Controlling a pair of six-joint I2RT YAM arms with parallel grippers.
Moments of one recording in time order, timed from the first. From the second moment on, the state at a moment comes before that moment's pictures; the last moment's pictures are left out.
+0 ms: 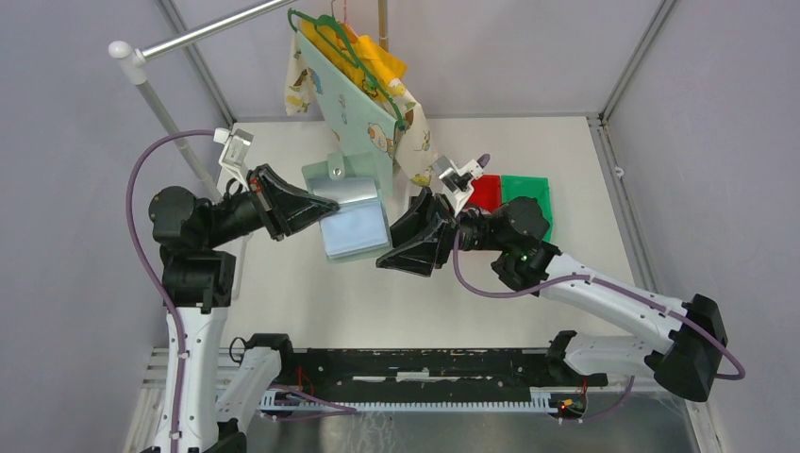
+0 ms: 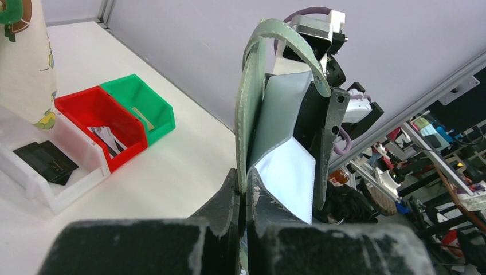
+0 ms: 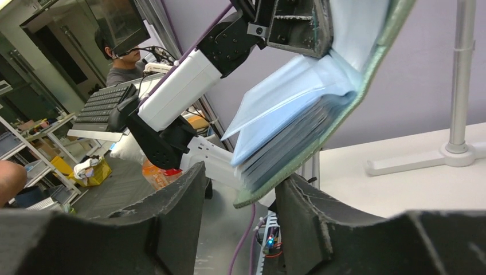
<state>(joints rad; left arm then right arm) -0.01 0.77 1.11 -0.11 1.13 -0.81 0.94 1.18 0.93 0.66 -0.71 0.71</state>
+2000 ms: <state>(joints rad) -0.01 0.80 1.14 -0.07 1.13 -0.99 0.90 1.17 0.93 0.64 -0.67 0.55</state>
